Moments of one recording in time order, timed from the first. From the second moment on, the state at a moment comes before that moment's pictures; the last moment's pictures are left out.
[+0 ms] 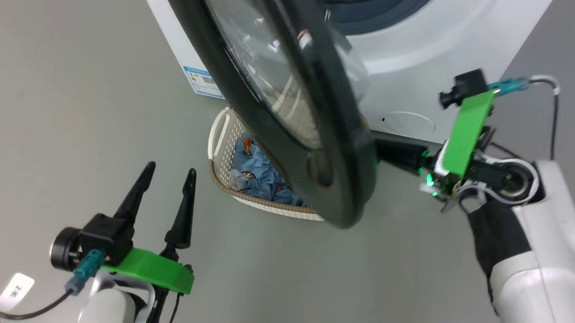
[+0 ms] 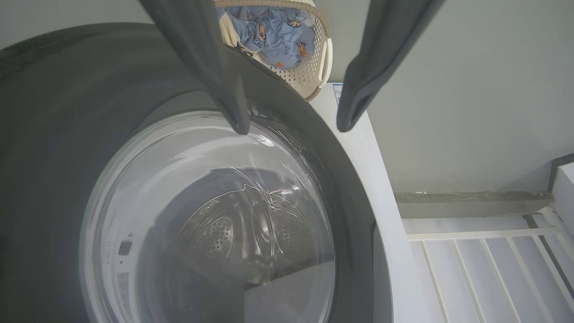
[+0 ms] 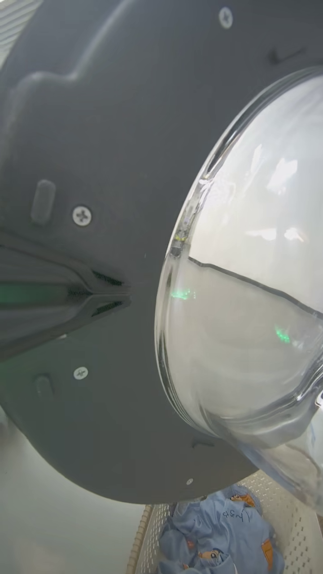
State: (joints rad) left arm -0.27 0.03 -0.14 0.20 -0.16 -0.09 -0.26; right arm -0.77 -0.08 -0.03 0.51 1.27 0.13 1.08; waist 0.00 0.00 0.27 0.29
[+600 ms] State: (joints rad) left arm -0.24 0.03 -0.14 0.20 -0.15 -0.09 -0.26; right arm -0.71 -0.08 0.31 0.49 1.45 0.13 0.90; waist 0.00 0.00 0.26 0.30
